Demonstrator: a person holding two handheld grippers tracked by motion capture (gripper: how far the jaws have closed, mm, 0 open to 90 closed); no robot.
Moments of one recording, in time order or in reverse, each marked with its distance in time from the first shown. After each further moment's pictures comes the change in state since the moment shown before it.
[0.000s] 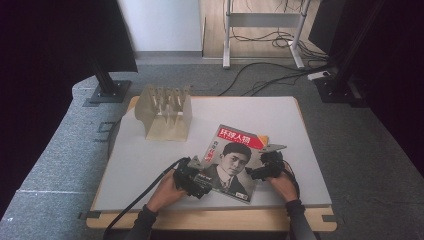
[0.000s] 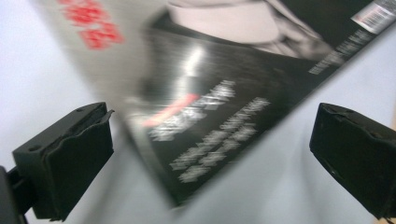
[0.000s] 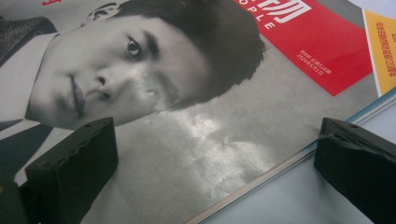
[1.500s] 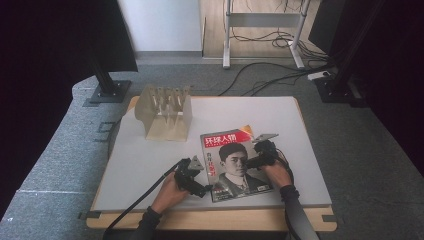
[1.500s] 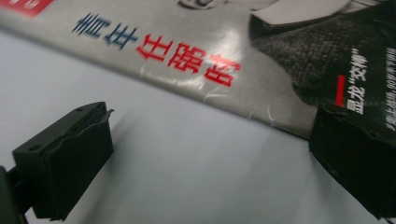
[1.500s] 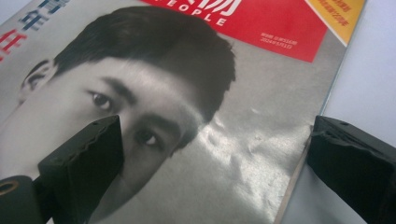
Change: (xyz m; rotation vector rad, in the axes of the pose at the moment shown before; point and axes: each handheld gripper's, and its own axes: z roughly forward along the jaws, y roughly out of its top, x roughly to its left) left arm -0.010 -0.008 0.017 -0.058 0.012 0.007; right arm -0.013 0.032 0.026 0.032 0.023 -0.044
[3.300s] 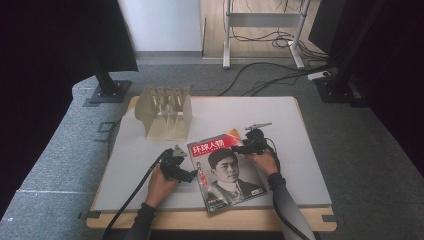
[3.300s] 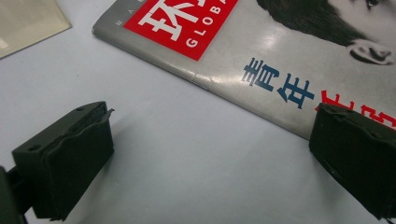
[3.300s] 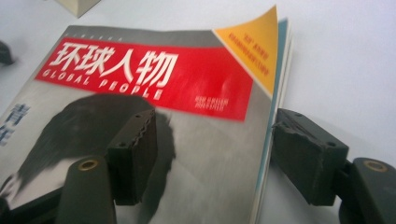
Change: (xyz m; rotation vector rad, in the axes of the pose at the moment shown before) left arm 0.053 -0.018 -0.015 -0.007 0.171 -0.192; right arm -0.003 0.036 0.023 -0.031 0.110 0.192
